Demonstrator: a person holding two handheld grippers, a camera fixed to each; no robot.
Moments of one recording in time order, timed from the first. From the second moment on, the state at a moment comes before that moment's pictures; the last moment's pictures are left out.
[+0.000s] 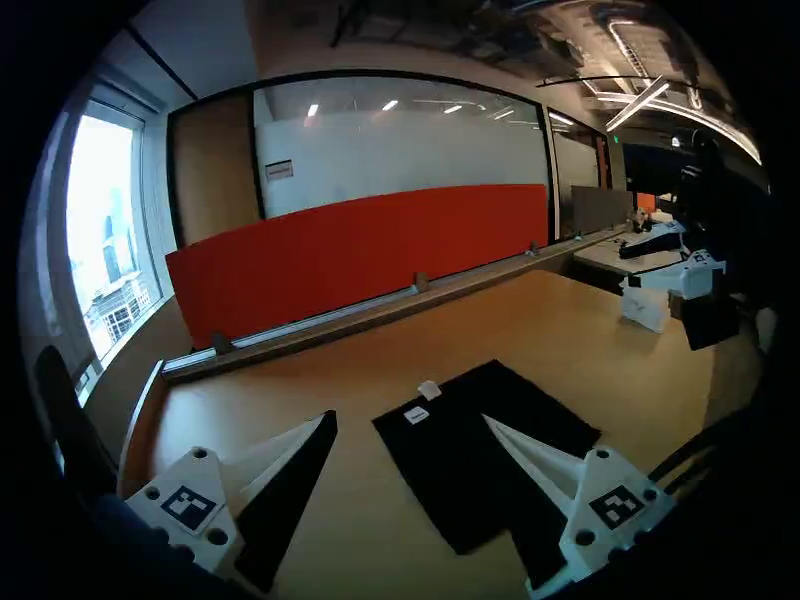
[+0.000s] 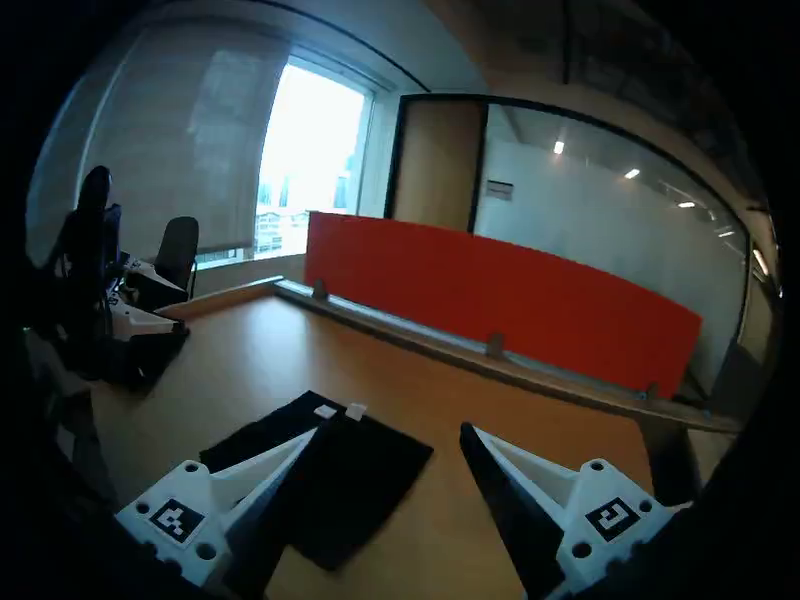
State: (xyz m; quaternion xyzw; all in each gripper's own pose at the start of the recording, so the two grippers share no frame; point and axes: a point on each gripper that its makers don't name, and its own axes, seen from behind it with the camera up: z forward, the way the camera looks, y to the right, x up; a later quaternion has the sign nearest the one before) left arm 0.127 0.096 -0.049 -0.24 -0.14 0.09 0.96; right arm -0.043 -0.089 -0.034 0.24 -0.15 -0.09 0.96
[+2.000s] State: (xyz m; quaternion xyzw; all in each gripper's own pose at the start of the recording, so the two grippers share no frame) left arm -0.118 0.147 -0.087 -0.34 -0.35 0.15 0.86; right arm -0.293 -0.116 -0.084 0.33 -0.37 -0.16 0.85
